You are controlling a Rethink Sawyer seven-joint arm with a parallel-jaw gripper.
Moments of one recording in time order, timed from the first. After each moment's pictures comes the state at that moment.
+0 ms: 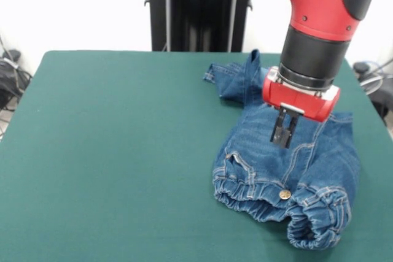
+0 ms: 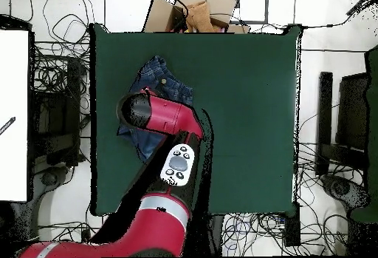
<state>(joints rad) 0.14 -0.41 -0.27 1.49 0.34 0.37 1.97</state>
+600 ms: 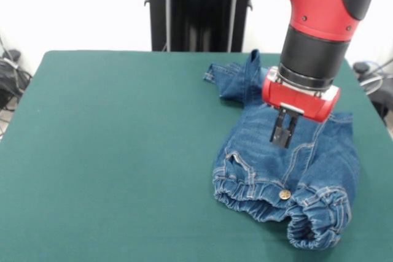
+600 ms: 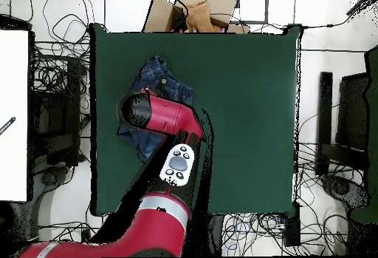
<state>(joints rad) 0.14 -0.41 -0.27 1.49 0.34 0.37 1.97</state>
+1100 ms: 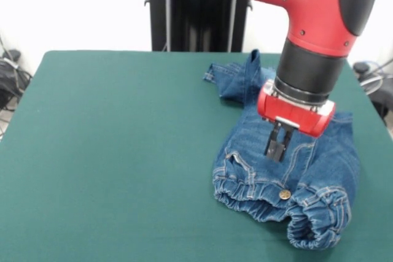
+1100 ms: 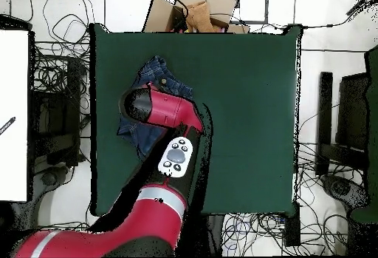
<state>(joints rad) 0.16 -0.34 -0.31 1.40 0.35 0.37 1.97</state>
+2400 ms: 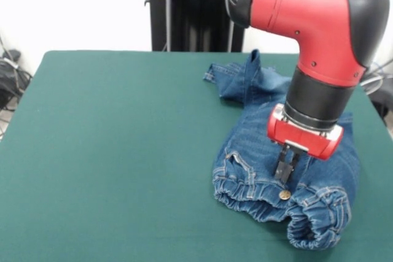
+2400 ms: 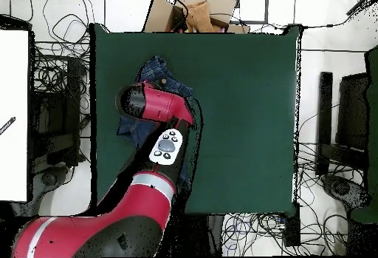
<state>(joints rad) 0.19 -0.24 -0.33 1.33 0.38 0.37 1.97</state>
